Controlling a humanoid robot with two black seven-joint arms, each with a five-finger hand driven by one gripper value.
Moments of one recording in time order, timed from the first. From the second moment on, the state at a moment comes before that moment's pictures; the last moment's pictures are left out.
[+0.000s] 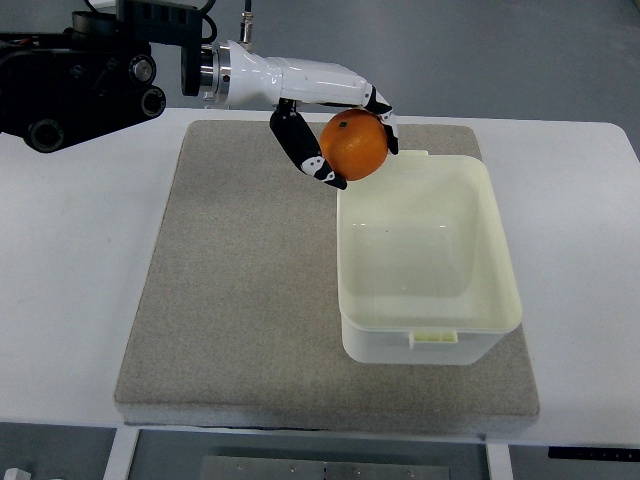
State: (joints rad) left arm -1.59 0.45 0.15 -1.11 1.11 -0.18 -0.61; right arm 0.02 0.00 -0.10 0.19 0.00 -0.15 0.14
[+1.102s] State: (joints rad) left arm -1.52 0.34 0.01 -1.17 1.29 -0.19 -0.61; right arm 0.02 0.00 -0.10 0.19 0.00 -0.15 0.14
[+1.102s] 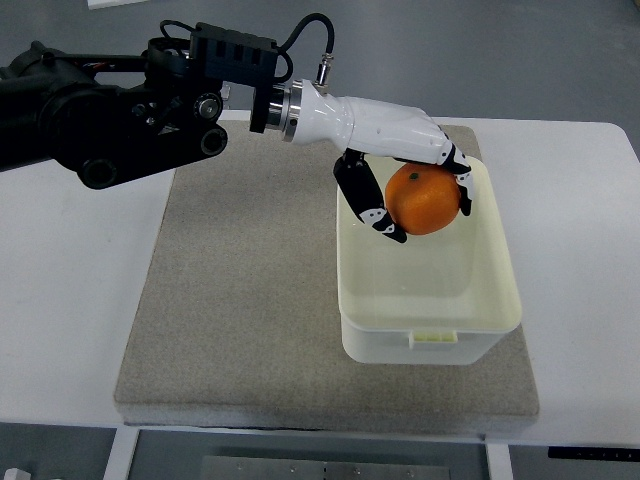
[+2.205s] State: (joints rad) left arm -1.51 0.39 0.00 -0.95 1.27 -0.23 -0.61; right arm 0.02 0.00 -0.10 0.19 0.00 -0.15 0.14
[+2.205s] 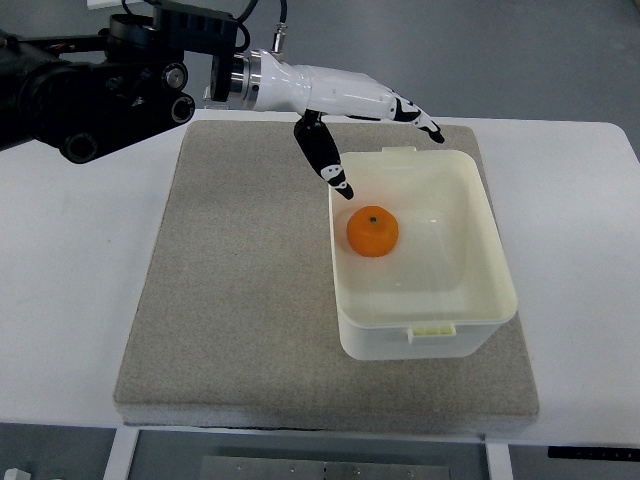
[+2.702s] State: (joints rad) left arm -1.43 0.37 0.00 -0.50 1.17 -0.20 -0.61; right arm 0.02 0.00 -0.10 0.19 0.00 -0.15 0.14
